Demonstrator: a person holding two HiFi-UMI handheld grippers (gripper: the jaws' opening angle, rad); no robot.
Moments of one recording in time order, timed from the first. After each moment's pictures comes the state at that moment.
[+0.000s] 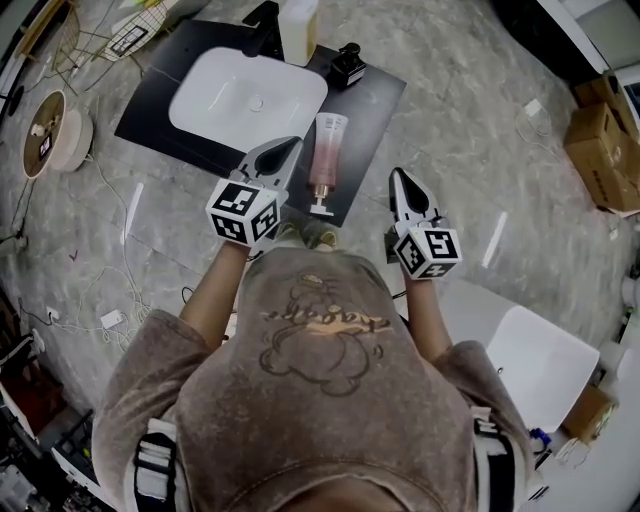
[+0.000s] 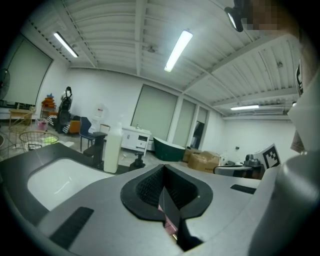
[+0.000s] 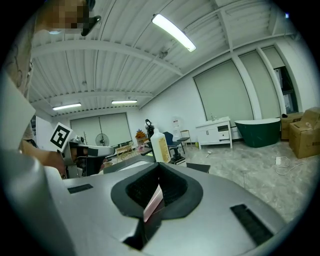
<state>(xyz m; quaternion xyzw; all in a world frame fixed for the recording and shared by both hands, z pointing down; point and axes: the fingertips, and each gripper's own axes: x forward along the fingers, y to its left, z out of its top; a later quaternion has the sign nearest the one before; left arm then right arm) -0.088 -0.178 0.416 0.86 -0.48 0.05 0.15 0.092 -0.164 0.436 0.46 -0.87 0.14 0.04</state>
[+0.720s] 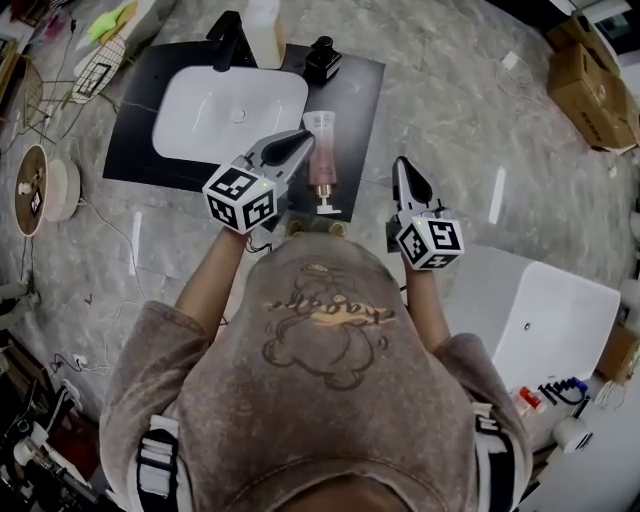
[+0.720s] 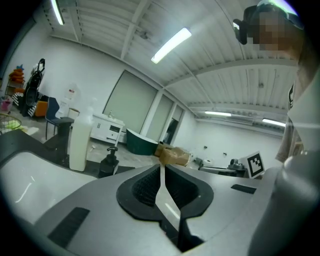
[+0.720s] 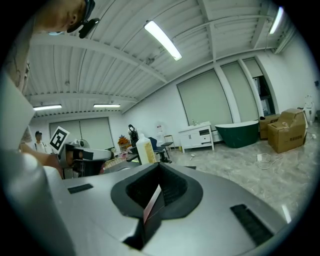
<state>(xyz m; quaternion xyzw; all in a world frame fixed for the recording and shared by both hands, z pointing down) -0.060 -0.200 0.418 0.93 -0.31 0.04 0.19 0.099 -0.164 0.435 0.56 -0.82 0.15 0.01</state>
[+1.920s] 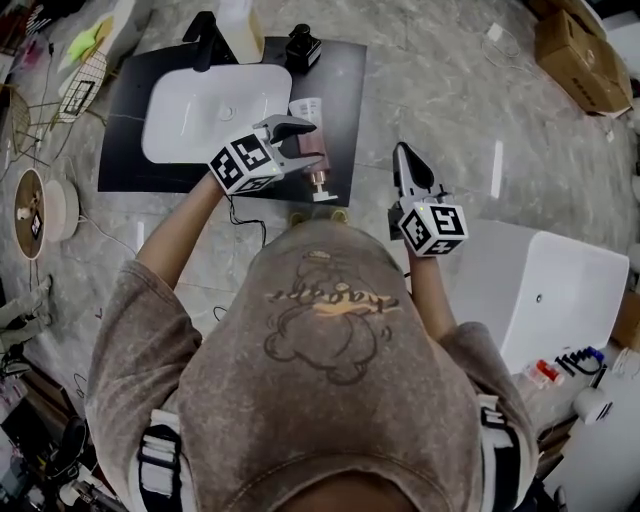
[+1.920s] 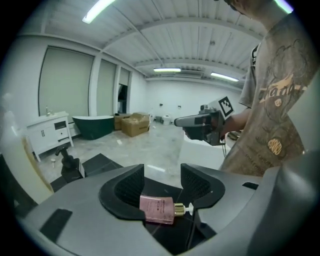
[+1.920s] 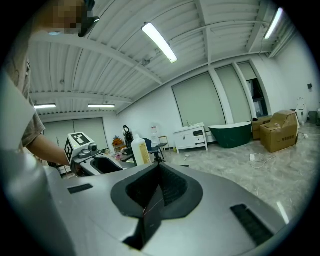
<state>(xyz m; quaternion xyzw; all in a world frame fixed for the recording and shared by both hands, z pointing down) -0.017 -0.167 0.480 0.96 -0.02 0.27 0.04 0.117 -0.146 0.435 0.59 -0.79 0.15 0.01</state>
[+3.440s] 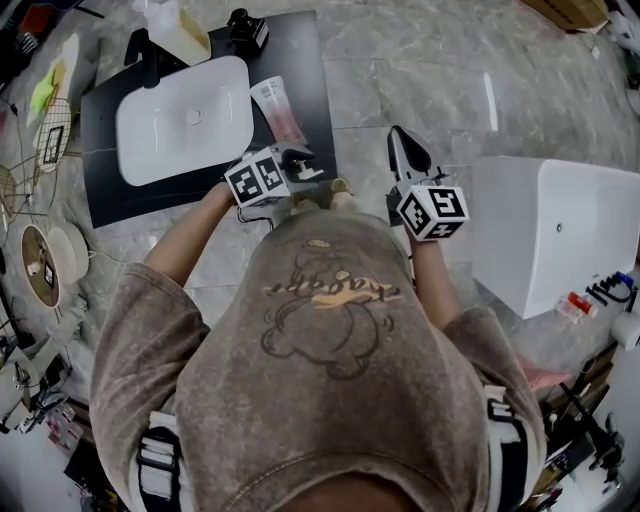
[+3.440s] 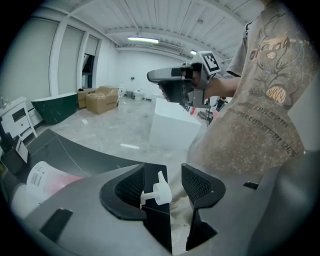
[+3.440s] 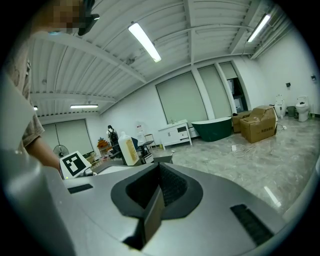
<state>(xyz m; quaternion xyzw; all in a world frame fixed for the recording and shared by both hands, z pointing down) 0.002 -0.066 0.589 0.90 0.17 0.40 0.04 0.154 -0.096 0.463 0.66 -0.73 0.19 0.00</state>
